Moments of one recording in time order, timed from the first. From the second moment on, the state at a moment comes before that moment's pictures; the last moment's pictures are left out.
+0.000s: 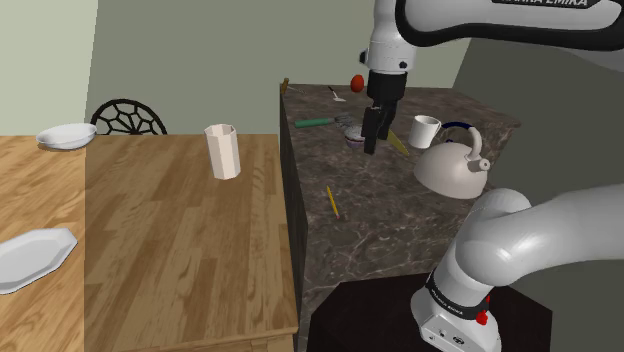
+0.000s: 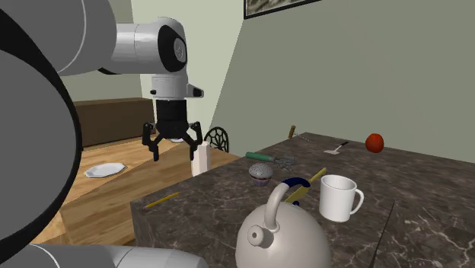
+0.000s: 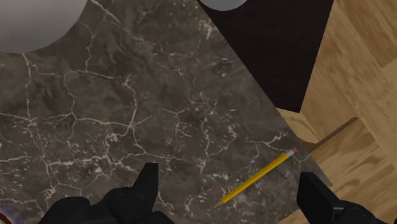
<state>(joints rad) 0.01 -0.80 0.06 -2.37 0.05 1.50 -0.13</state>
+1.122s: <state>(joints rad) 0.00 -0.38 -0.20 -2.15 -0.11 1.71 -0.64</state>
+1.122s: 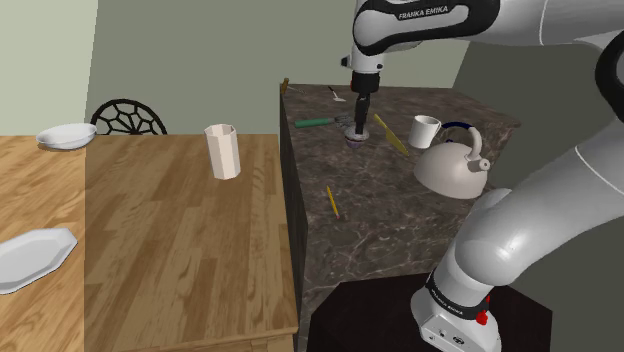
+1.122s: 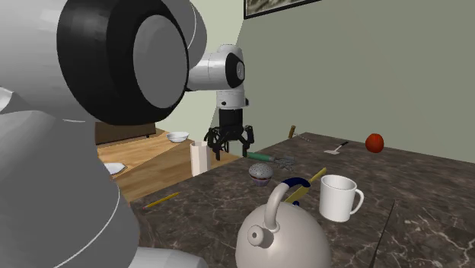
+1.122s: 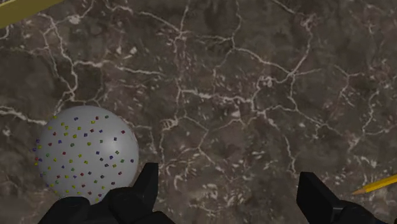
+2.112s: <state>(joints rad) -0.04 0.22 -0.32 -1.61 -0.01 1.76 -1.12</state>
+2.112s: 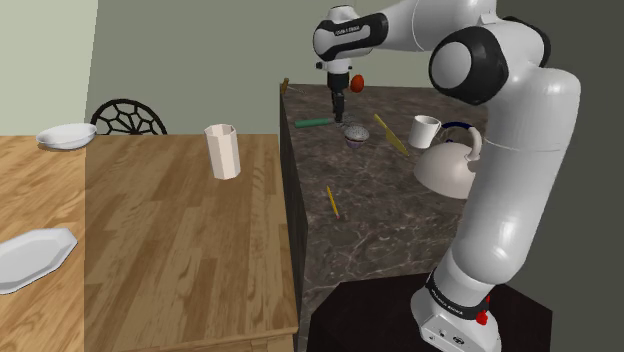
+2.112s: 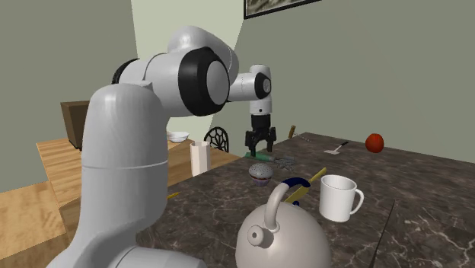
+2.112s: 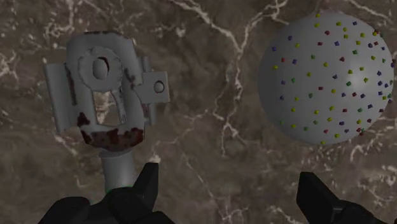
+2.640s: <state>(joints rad) -0.12 0.54 -0.29 -1.21 0.06 1.67 -1.29</state>
